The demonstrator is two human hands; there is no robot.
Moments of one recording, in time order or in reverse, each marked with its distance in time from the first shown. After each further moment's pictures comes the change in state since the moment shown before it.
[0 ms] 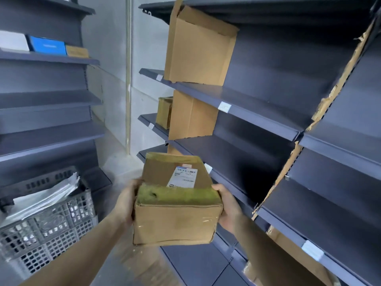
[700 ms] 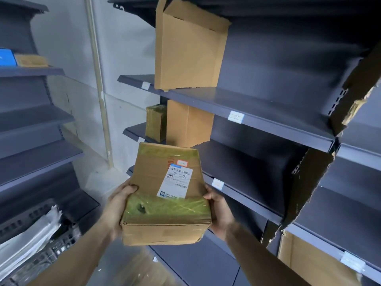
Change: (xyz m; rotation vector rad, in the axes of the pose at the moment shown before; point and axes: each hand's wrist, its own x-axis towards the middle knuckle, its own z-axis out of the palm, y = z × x) left_hand 0.152 0.081 -0.072 0.132 -0.069 0.052; right_hand 0.109 -0.005 0.088 0.167 -0.021 -0.107
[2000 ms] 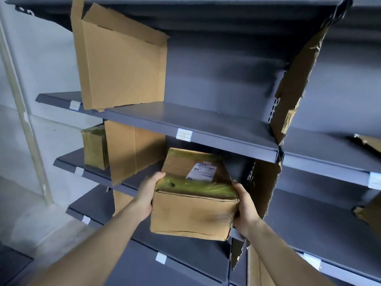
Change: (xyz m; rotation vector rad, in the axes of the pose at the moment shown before) left_hand 0.095 0.006 0.219 0.106 -0.324 -0.102; right_hand -0.023 -0.111 -0.125 0.096 0.490 -0.227
